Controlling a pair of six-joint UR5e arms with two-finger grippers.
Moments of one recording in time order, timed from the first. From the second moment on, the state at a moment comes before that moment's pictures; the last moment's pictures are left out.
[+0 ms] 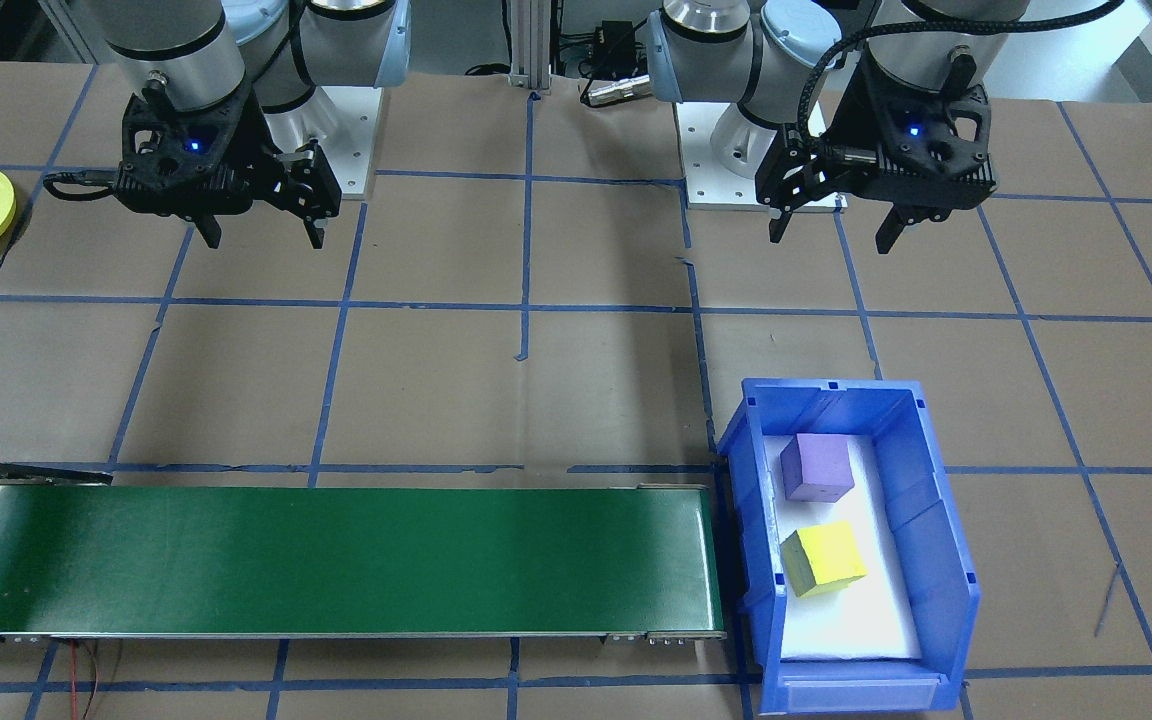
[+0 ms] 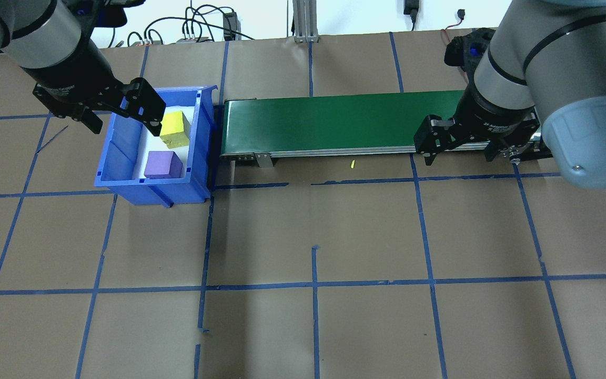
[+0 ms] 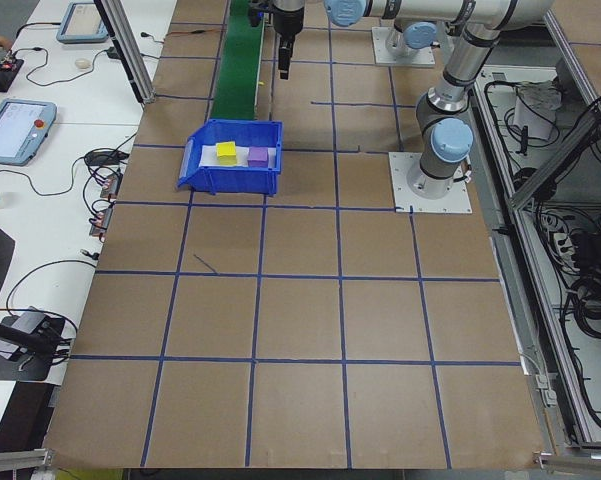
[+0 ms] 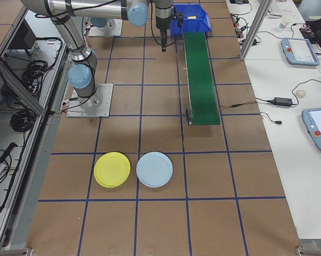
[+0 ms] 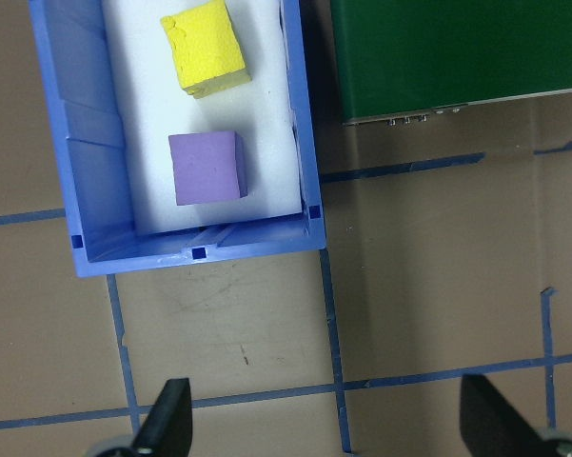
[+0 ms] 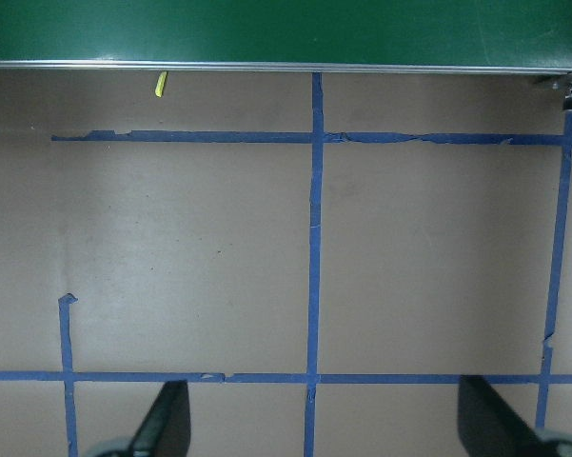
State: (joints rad) left arm -1.53 -1.52 -1.58 -1.58 1.57 0.14; right arm 1.59 -1.68 1.77 -1.69 -1.57 0.00
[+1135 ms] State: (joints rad) left arm -1.50 -1.57 -1.59 -1.54 1.63 0.16; right arm 1.59 -1.68 1.77 -1.69 -1.58 0.00
